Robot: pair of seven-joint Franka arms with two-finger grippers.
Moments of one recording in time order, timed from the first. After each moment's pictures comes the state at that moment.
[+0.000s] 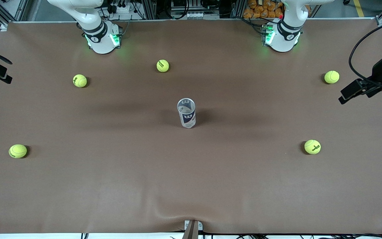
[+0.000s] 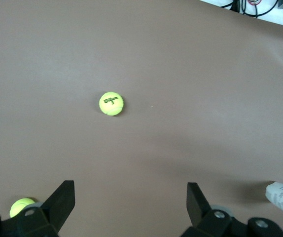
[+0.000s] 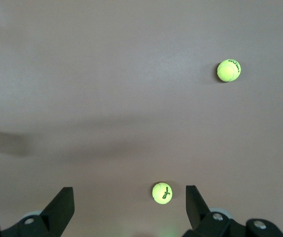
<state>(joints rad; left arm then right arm) -0.02 -0.01 -0.03 -1.61 -0.03 1.70 -0.30 -0.05 0.02 -0.04 -1.42 0.01 1.41 -0.01</state>
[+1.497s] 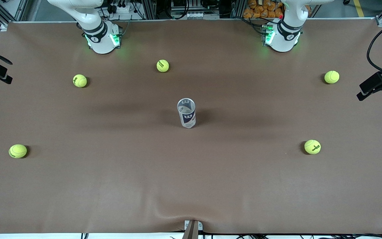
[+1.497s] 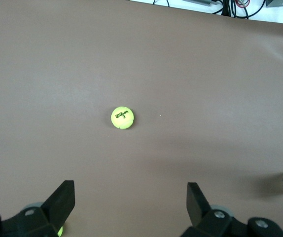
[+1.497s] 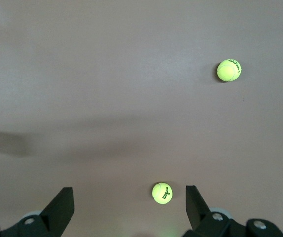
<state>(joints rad) -0.01 -0.01 0.01 -1.55 -0.03 1.69 -0.12 -0.05 0.02 -0.04 -1.42 0.01 1.41 -0.01</state>
